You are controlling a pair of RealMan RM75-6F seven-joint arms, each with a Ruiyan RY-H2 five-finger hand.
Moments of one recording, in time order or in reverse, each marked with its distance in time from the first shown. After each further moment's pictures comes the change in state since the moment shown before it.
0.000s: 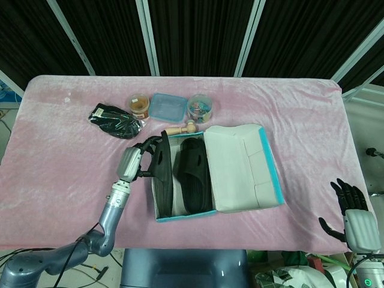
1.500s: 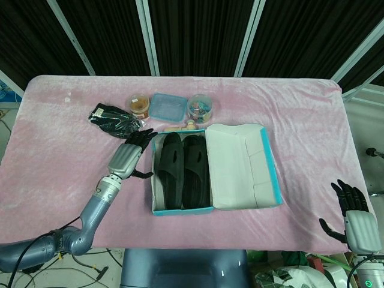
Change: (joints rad) left arm -0.011 0.395 0.001 -0.556 -0.228 -0.221 0.575; right arm -0.008 0.003 -0.001 0.000 0.000 0.001 0.006
